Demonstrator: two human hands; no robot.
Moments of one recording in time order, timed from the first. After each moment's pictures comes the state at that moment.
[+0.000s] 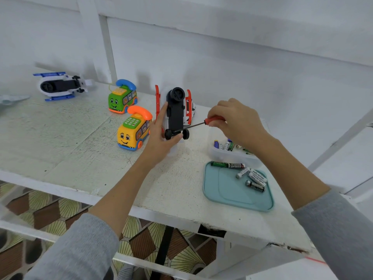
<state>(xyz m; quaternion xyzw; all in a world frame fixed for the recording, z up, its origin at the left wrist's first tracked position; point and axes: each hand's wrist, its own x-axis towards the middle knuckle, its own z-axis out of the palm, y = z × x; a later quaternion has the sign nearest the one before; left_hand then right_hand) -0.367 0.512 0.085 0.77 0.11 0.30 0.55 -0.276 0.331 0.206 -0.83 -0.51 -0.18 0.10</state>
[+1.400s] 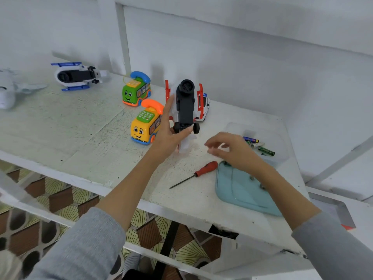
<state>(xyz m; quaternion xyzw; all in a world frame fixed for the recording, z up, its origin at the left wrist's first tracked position) -0.379 0.512 0.096 0.71 0.09 0.32 0.61 -0.280 0.340 0.128 -0.80 -0.50 0.10 0.31</state>
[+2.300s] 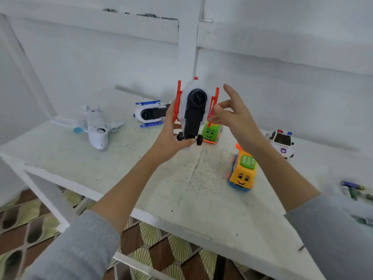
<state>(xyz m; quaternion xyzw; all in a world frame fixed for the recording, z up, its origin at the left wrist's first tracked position) -0.487 0.788 0.136 0.79 0.10 0.31 0.52 -0.383 0.644 0.212 -0.68 -0.40 0.12 0.60</state>
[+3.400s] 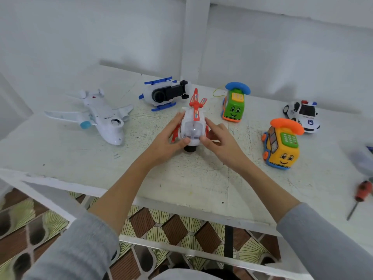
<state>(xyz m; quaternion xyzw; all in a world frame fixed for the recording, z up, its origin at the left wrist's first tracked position) -0.532 0.896 0.064 0.82 0.06 0.13 0.56 -0.442 0.728 0.088 -0.81 -0.35 0.12 0.46</state>
